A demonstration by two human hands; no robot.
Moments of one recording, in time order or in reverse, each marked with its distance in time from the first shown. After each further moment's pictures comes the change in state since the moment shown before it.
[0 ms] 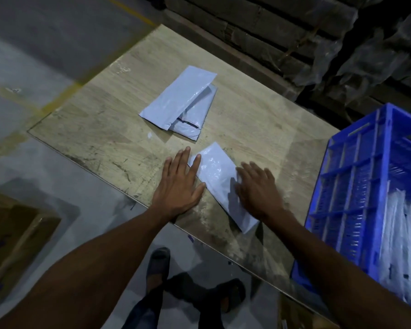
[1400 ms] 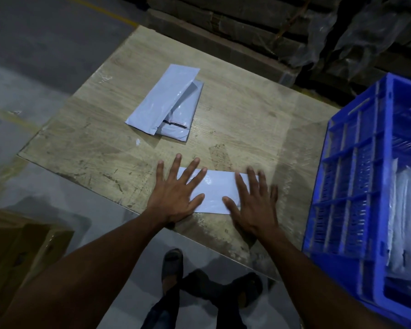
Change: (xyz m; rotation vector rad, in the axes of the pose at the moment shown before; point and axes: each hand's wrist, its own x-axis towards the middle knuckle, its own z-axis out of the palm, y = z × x) left_hand 0.005 -0.004 0.010 0.230 -0.150 0.158; right_hand -0.040 0.004 0.059 0.114 -0.062 0.246
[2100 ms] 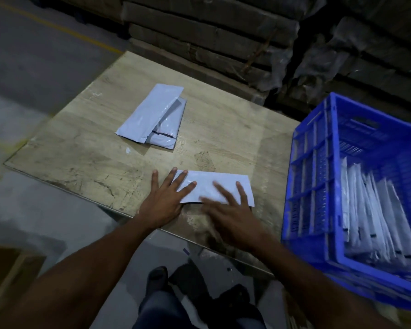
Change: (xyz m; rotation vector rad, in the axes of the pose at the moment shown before) left_hand -0.009 -0.005 0.000 -0.030 0.012 0.186; right_hand -0.048 -0.024 -0.040 -0.140 0.362 -0.663
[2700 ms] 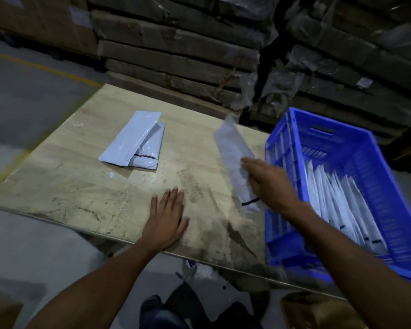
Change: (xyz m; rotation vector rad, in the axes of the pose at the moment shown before) left_hand 0.005 0.046 -0.004 -0.217 0.038 -0.139; right_hand 0.009 0.089 -0.120 0.008 0.206 0.318
